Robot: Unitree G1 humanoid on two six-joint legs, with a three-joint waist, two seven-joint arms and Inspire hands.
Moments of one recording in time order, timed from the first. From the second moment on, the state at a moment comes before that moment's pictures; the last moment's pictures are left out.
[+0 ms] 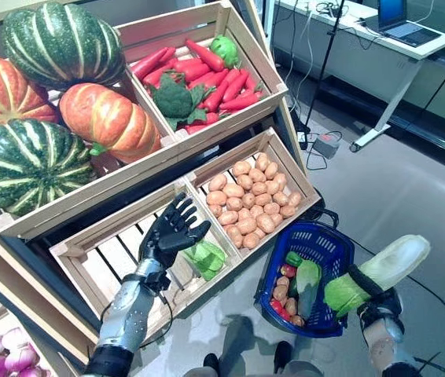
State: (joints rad) left arm -0.05 0.37 -0.08 0.30 -0.78 -0.14 -0.17; right arm -0.08 -0.31 -0.03 0.72 0.85 -0.20 -0.31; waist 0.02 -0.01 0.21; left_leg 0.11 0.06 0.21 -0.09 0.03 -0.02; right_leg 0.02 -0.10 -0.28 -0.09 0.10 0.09
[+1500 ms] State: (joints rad) left arm -0.46 0.45 -0.23 0.41 -0.55 -0.34 0.43; right arm -0.82 -0.59 0.13 1.09 0.75 -0.02 -0.15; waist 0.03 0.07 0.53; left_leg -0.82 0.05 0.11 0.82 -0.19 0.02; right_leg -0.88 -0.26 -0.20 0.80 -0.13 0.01
